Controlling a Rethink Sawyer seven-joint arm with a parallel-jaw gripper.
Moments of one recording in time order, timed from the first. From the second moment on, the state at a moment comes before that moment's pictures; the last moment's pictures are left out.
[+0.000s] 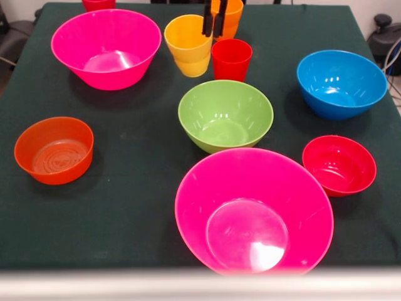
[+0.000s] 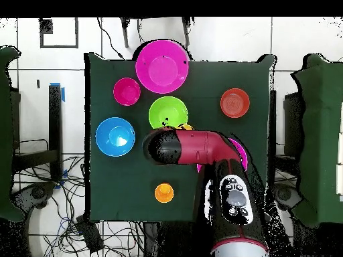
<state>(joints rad) -0.27 -0.74 0.07 1.72 -0.23 0.49 1.73</state>
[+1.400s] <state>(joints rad) -0.34 -0.77 0.13 1.77 -0.23 0.48 1.73</state>
